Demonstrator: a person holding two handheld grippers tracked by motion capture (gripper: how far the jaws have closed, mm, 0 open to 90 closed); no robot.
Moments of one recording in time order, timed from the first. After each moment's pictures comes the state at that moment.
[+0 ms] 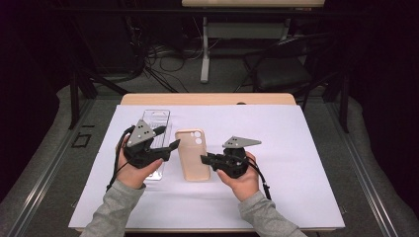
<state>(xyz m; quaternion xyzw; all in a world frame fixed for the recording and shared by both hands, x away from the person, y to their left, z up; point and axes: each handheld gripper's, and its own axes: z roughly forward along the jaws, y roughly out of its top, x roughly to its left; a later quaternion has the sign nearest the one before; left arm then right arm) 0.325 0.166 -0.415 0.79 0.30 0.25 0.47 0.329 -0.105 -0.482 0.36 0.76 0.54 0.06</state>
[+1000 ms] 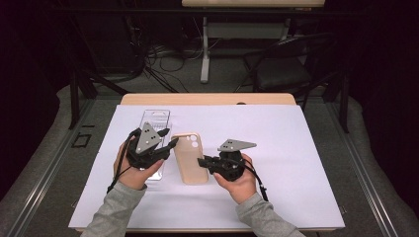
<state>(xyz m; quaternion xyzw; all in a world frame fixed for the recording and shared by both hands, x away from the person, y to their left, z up) 0.320 0.158 -0.417 0.81 0.27 0.30 0.43 0.324 -0.097 -0.485 0.35 0.77 0.53 0.07</state>
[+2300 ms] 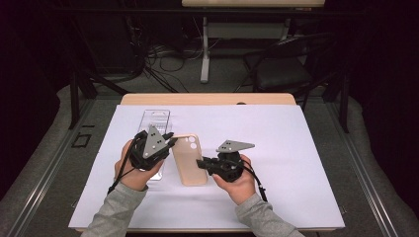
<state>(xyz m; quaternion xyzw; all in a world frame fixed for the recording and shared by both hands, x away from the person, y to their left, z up) 0.318 0.152 -0.418 0.83 0.24 0.33 0.39 0.323 -0.094 -0.487 0.34 0.77 0.53 0.07</state>
